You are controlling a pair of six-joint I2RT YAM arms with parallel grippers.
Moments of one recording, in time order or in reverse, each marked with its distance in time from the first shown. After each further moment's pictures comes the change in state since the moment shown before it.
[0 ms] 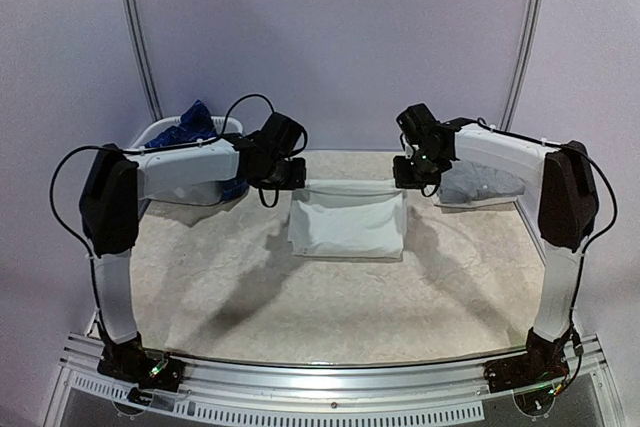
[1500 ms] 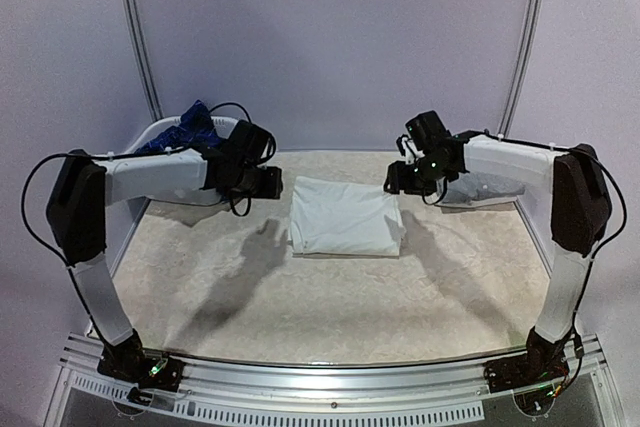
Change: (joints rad) left arm 0.075 -0.181 -0.269 0.096 0.099 0.093; right arm -0.007 -0.078 -0.174 0.198 -0.208 -0.026
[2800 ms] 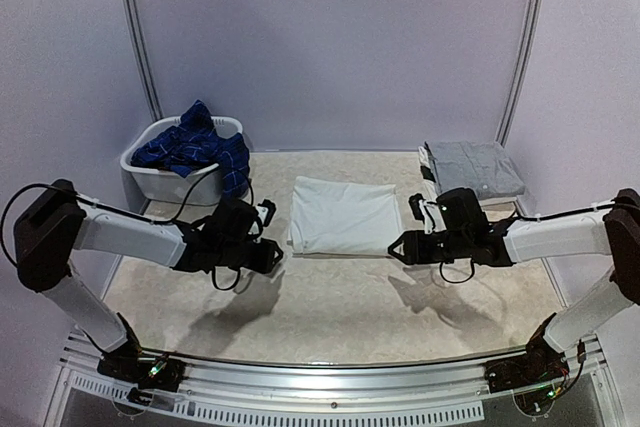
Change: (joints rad) left arm -0.177 -0.246 -0.653 0.441 0.095 0.015; right arm 0.139 -0.438 -0.850 0.611 -0.148 0.117
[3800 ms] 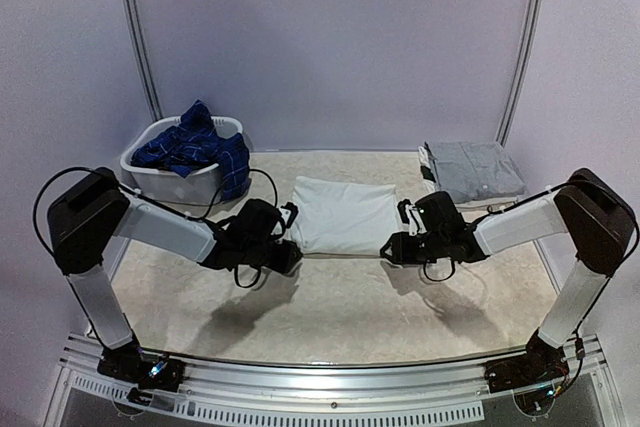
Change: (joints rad) left arm -0.026 0.214 0.122 0.085 0.023 0.038; right arm 0.001 0.253 0.098 0.081 0.058 0.039
